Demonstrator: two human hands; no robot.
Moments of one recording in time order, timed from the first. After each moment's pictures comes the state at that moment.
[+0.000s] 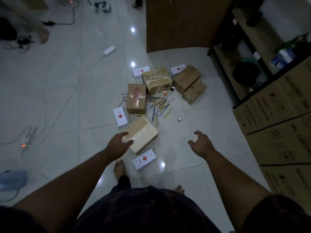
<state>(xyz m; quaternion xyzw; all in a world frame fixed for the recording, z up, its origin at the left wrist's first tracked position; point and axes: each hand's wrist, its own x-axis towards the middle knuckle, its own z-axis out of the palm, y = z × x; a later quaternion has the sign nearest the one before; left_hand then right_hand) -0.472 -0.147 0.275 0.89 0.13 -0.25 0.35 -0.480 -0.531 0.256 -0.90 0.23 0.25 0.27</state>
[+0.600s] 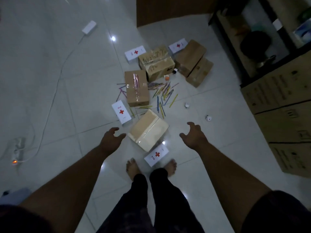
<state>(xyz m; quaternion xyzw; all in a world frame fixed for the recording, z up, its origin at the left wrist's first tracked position) -0.311 0.006 0.163 0.84 0.19 -0.35 0.36 -0.362 -0.365 0.185 -0.87 0.27 0.31 0.27</state>
